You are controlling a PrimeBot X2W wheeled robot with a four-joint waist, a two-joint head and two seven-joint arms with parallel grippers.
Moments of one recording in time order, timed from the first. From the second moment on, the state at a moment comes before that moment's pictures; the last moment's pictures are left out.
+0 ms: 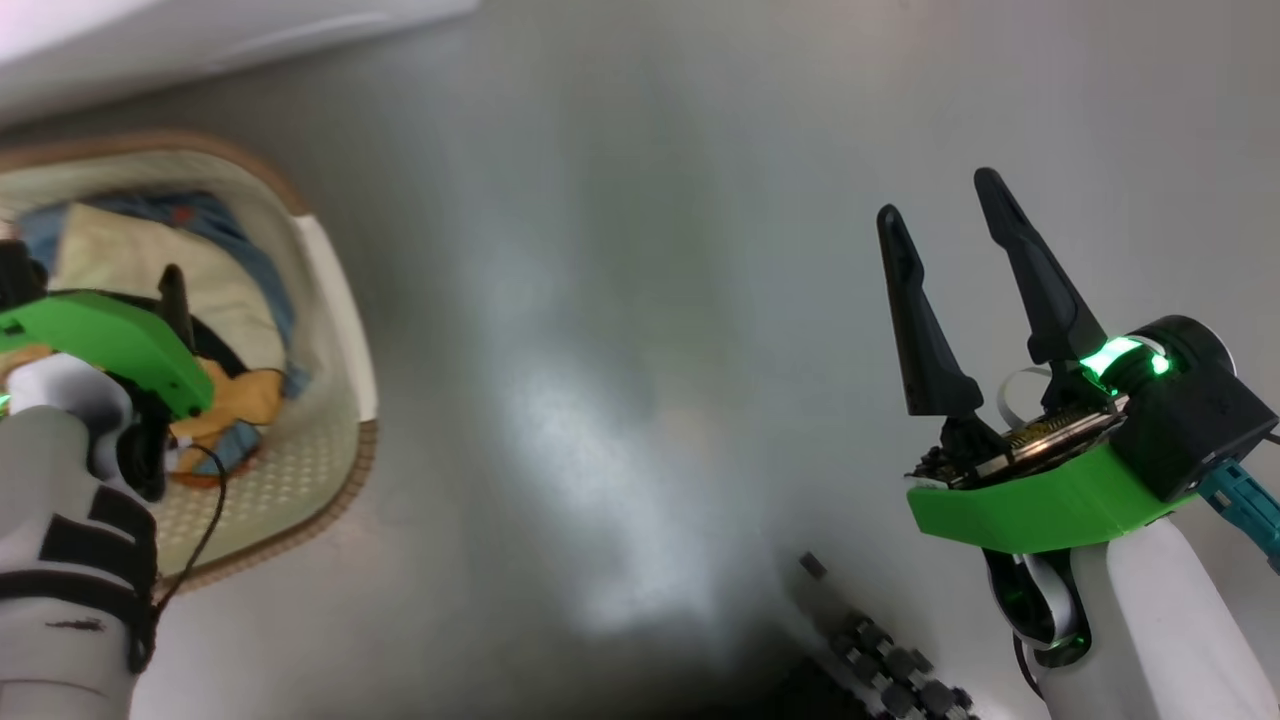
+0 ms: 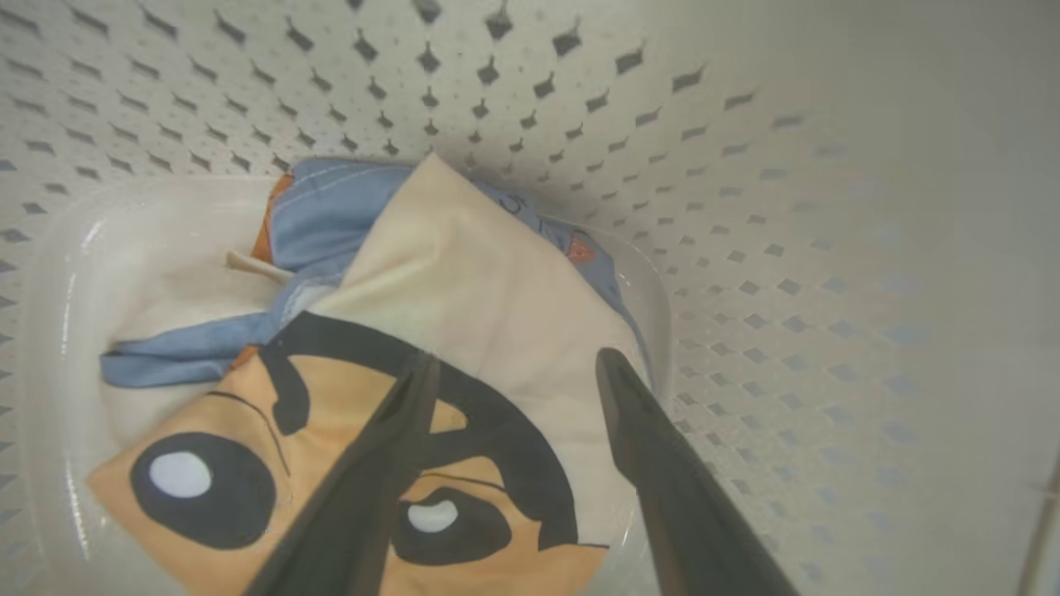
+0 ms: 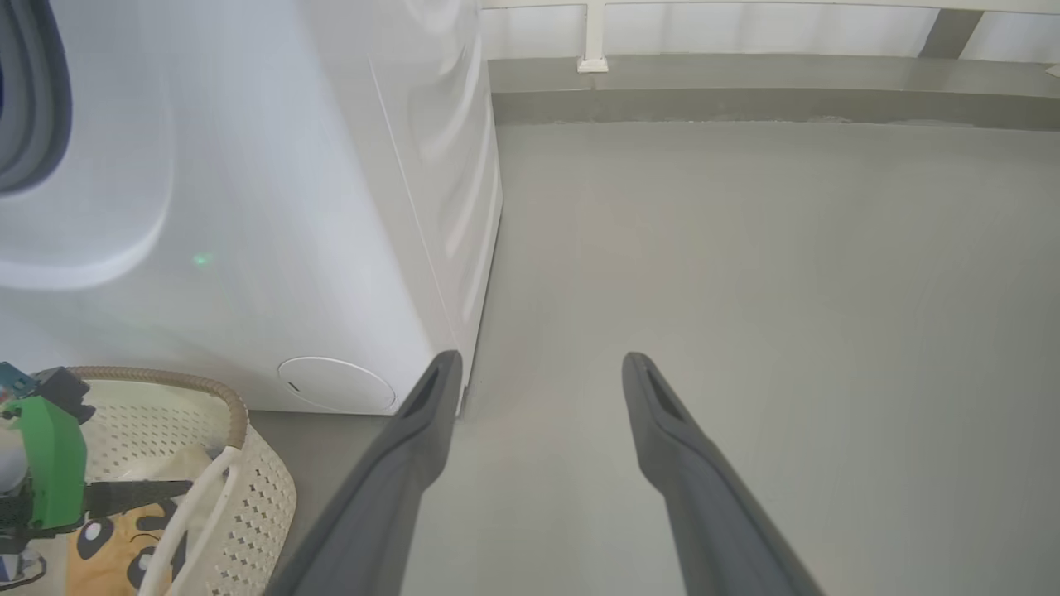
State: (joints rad) left arm -0.98 0.27 -0.13 1.21 -0.52 0.00 0.02; right arm -0.33 -0.05 0.17 -0.11 0.19 0.13 -0.19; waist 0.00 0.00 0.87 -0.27
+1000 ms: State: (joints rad) left arm -1.06 0.29 -0.07 1.28 -0.63 0.05 0.07; right arm -0.34 -0.04 0.18 -0.10 0.22 0.13 -0.20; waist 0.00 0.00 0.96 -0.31
